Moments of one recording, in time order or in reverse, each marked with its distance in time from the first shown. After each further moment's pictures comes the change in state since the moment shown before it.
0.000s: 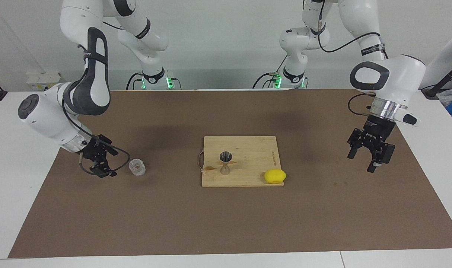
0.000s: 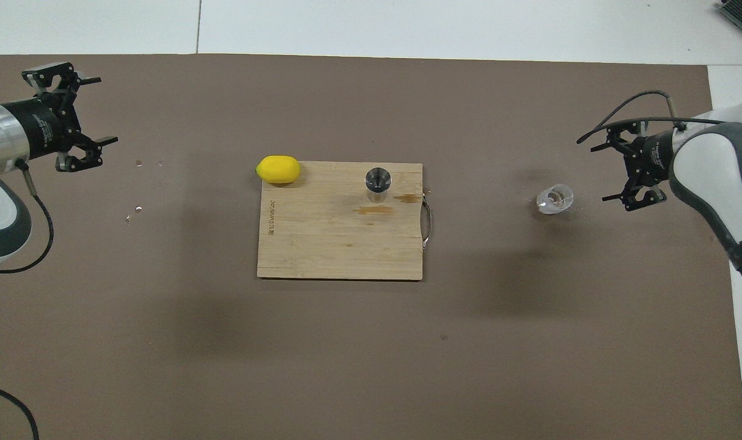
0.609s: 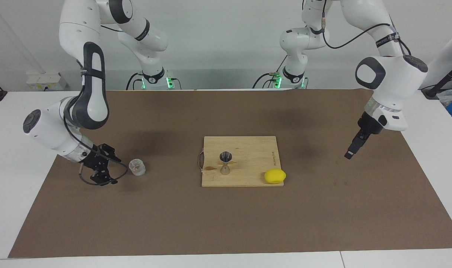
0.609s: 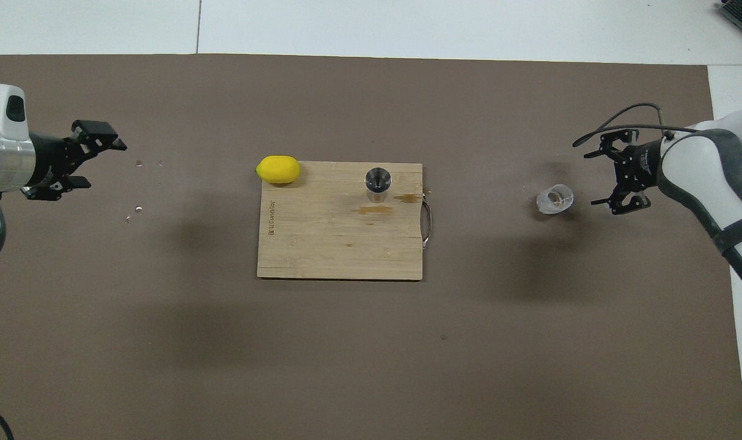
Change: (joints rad) left arm 0.029 -0.041 0.006 0.003 0.319 -0.375 0.672; right arm -0.032 0.080 -0.001 -0.032 0.058 0.061 -0.013
